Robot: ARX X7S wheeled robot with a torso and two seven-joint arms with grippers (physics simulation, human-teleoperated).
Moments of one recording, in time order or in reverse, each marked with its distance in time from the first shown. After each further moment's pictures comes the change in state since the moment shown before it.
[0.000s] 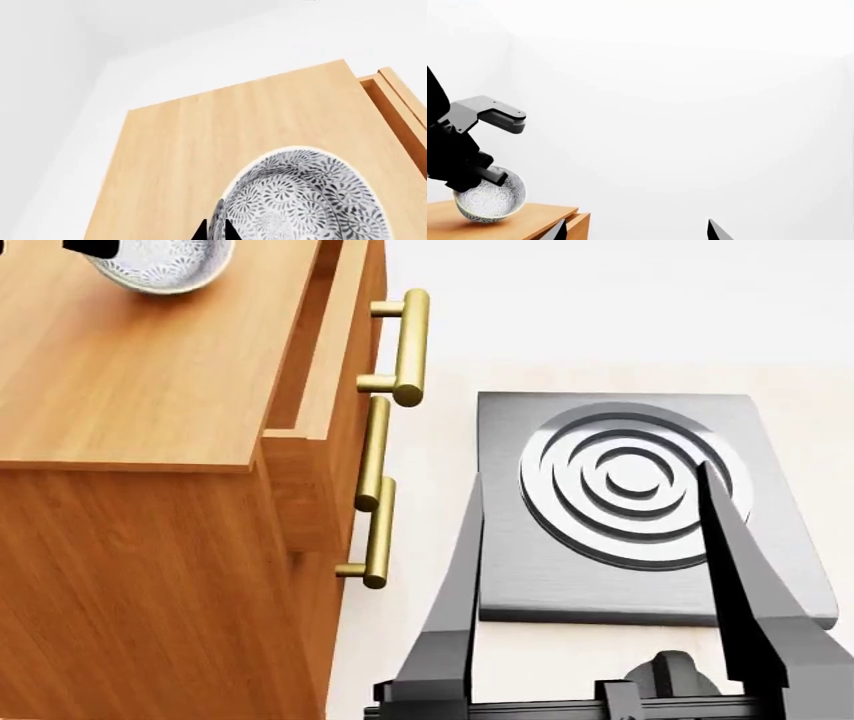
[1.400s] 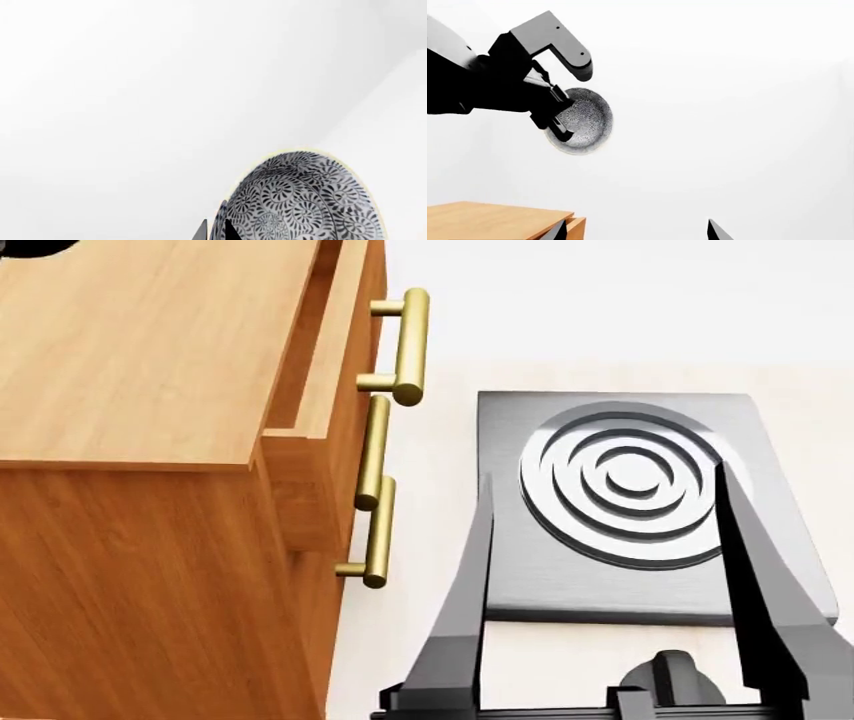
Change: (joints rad) left arm -0.049 -0.230 -0.991 0.836 1.257 0.264 -0.304; right arm 0.008 0.029 -0.010 -0.025 -0.001 0.003 0.031
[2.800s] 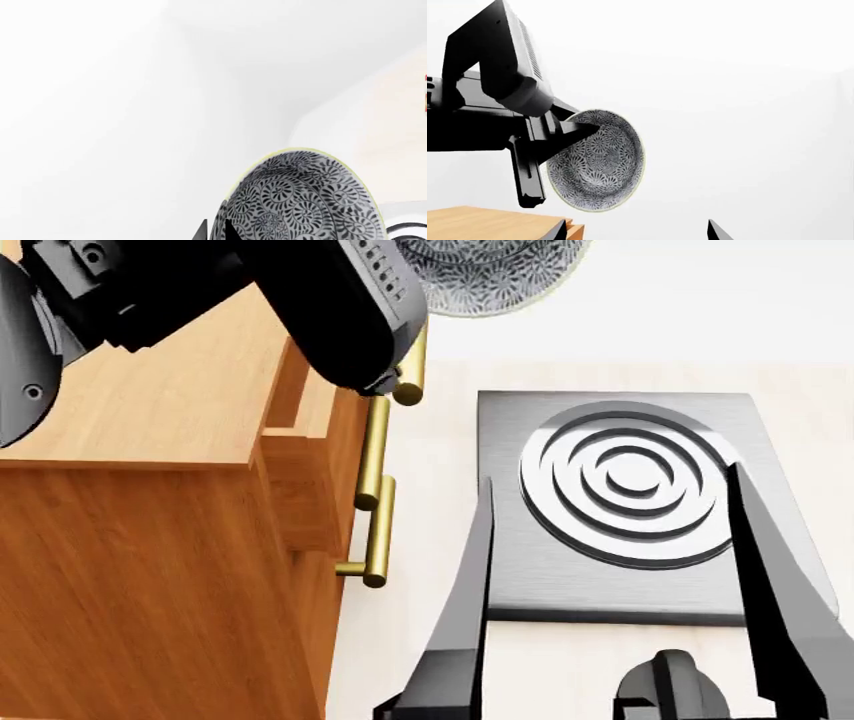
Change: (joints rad) left arm 0.058 -0.254 0.017 0.550 0.170 0.203 0.078; right arm 0.191 0.137 -0.232 -0.027 0.054 -0.055 0.196
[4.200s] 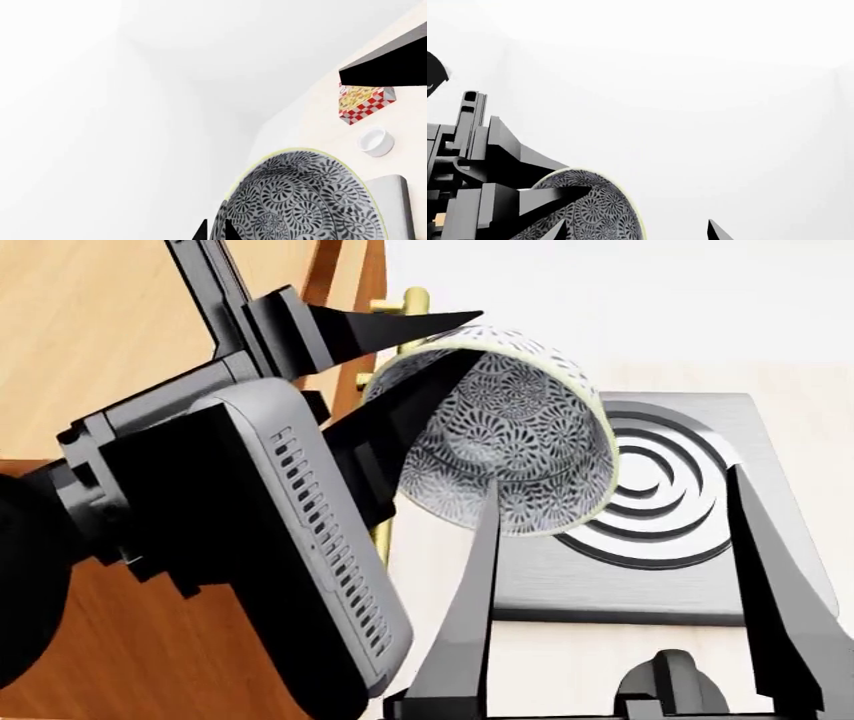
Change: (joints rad) left arm 0.094 -0.089 0.059 0.308 0.100 -0.009 -0.068; right arm 0.027 0.021 -0.048 0.035 0.013 -0.049 0.026
